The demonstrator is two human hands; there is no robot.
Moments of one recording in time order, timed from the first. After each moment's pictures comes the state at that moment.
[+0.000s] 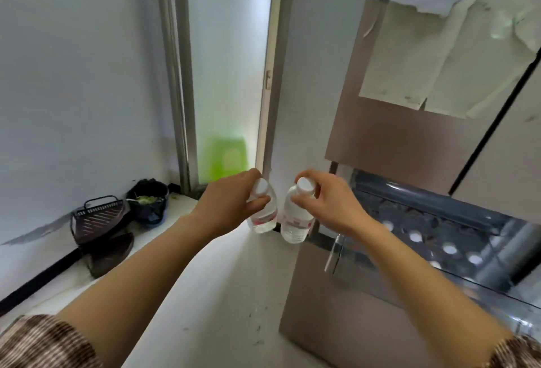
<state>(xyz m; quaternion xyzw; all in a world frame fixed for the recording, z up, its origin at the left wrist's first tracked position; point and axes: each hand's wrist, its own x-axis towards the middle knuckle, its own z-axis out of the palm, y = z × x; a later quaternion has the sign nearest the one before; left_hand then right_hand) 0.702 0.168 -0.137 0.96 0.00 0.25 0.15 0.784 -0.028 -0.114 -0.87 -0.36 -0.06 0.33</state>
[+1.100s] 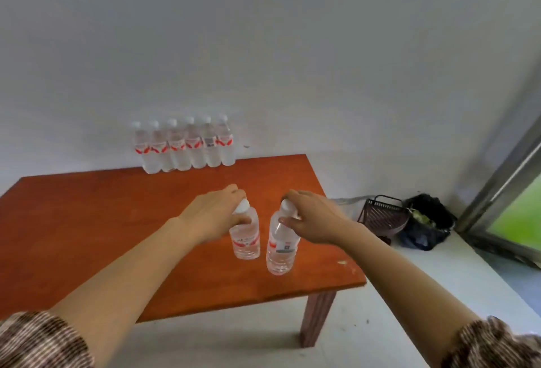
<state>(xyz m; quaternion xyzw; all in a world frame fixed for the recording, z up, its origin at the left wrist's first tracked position) 0.161 0.717 -0.200 0.87 0.49 0.04 0.02 0.382 0.679 -0.211 -0.58 -0.80 0.06 0.14</state>
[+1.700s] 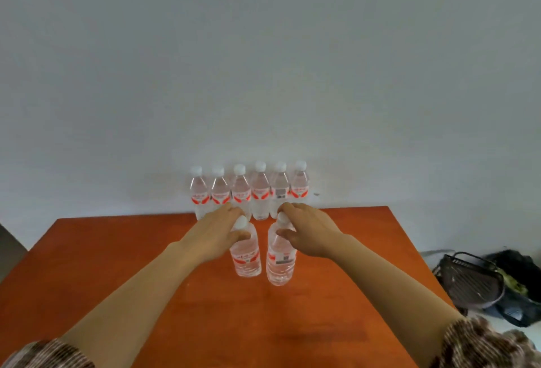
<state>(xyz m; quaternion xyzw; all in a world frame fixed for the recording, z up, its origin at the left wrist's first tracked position) -0.051 0.973 -0.220 0.82 0.54 0.14 0.15 0.172 0.969 -0.218 -0.56 -0.82 0.06 0.11</state>
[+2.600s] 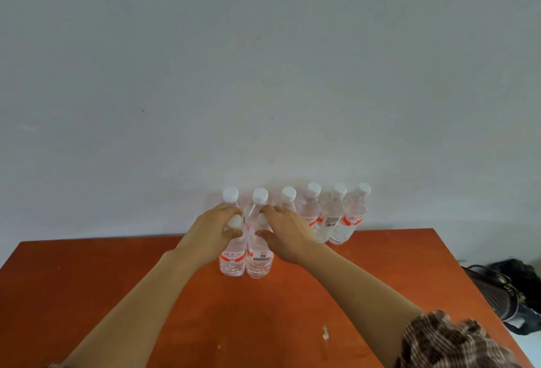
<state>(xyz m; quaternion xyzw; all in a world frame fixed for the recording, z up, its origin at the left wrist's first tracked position) -0.182 1.159 -0.284 0.78 0.54 0.23 0.22 0.000 1.145 -0.264 -0.61 -0.79 0.10 0.07</state>
